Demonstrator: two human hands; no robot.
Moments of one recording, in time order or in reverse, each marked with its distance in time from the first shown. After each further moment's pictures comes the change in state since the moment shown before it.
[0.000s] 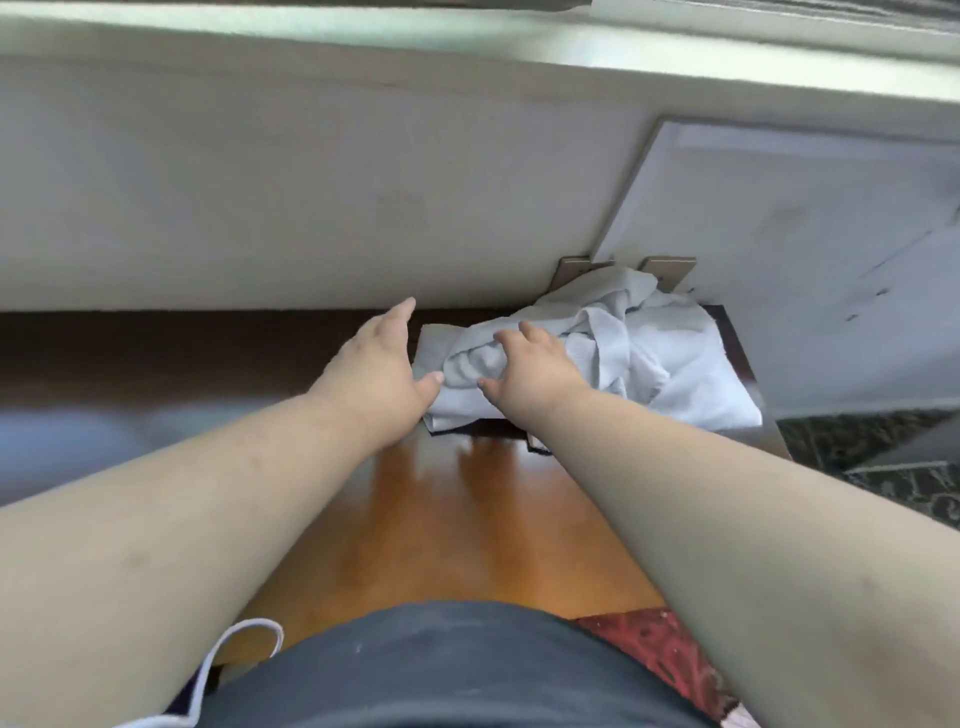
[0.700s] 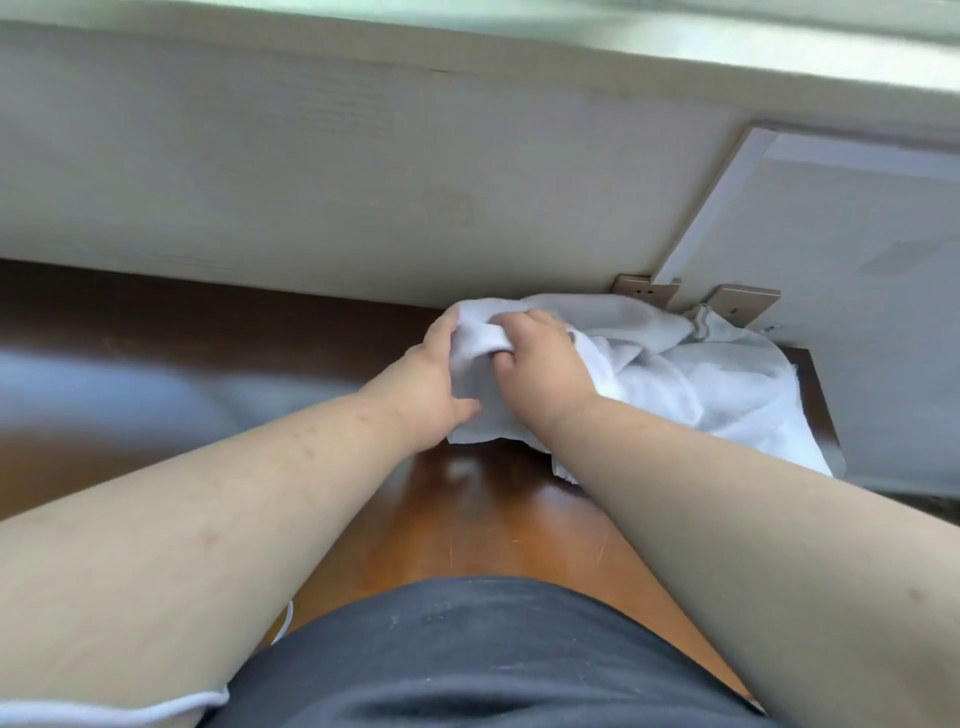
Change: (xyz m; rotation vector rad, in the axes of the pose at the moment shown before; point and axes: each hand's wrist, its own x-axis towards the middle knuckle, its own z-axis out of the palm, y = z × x) left_hand 0.014 0.015 0.033 -0.088 -0.084 -0.138; right_hand 0.033 -0.010 0.000 0.260 0.195 -0.345
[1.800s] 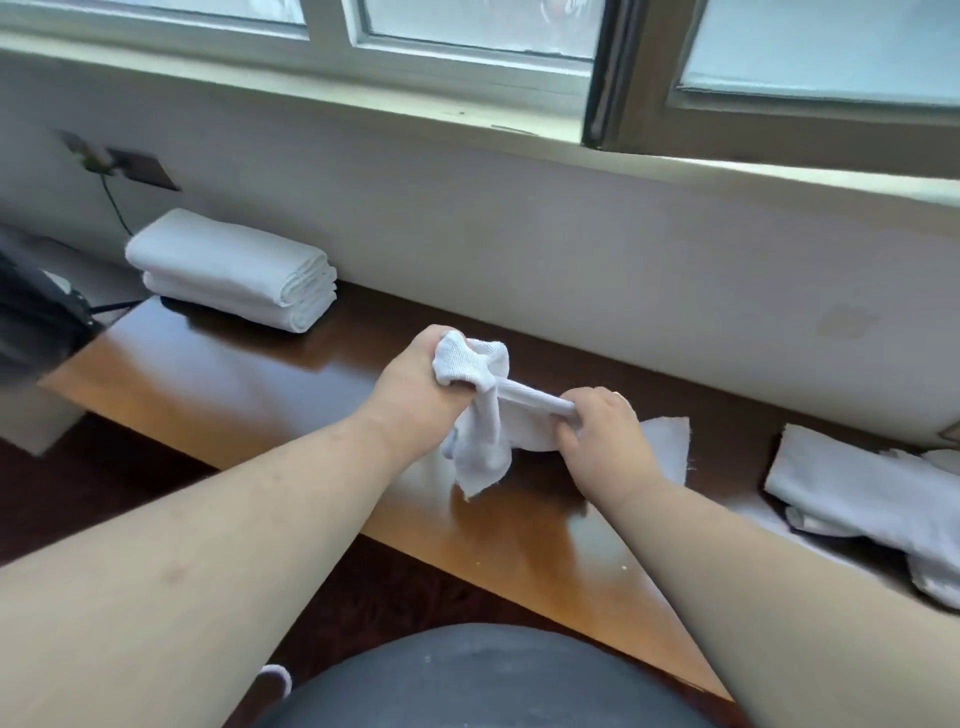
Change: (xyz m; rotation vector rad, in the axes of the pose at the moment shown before) left_hand -0.208 -0.309 -0.286 -0.527 0.448 -0.133; right_hand -0.039 -0.342 0.201 0.061 -0.003 -0.189
